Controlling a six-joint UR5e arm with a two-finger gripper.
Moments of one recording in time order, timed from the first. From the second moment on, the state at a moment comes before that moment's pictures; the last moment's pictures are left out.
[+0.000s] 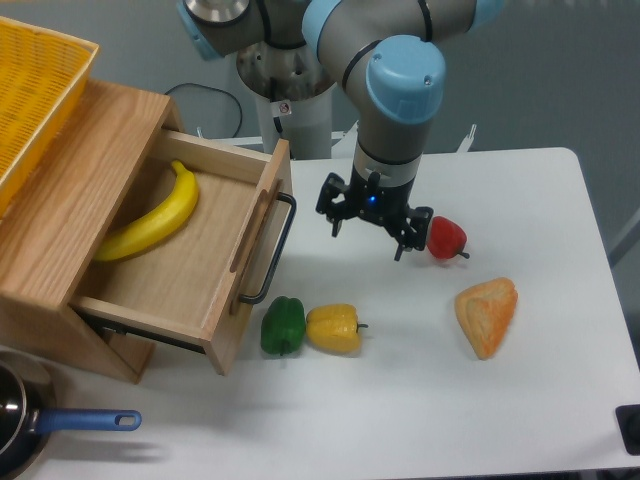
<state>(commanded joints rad) 2.53 -1.78 -1.57 -1.30 1.43 0.79</state>
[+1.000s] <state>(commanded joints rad) 2.48 -1.77 -1.57 -1.34 1.37 0.78</state>
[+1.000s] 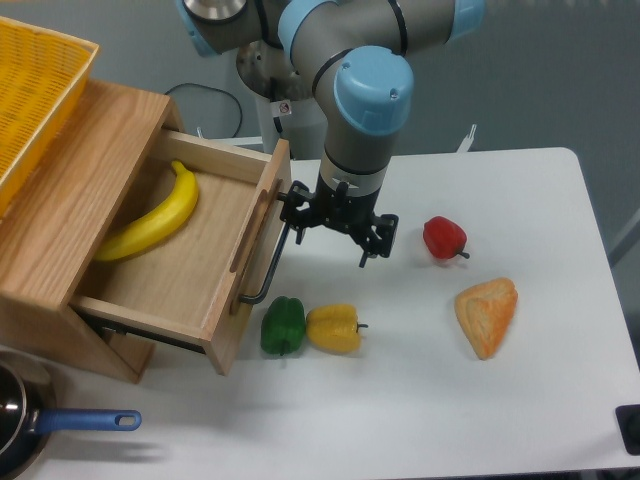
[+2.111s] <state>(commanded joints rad) 2.39 -1.75 -1.56 -1.37 1.37 0.73</state>
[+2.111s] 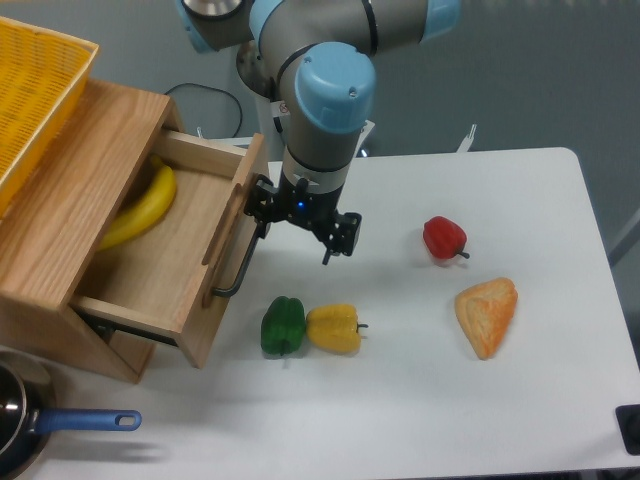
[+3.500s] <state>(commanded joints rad) 2.28 -1.74 -1.57 -1.38 1.37 0.68</state>
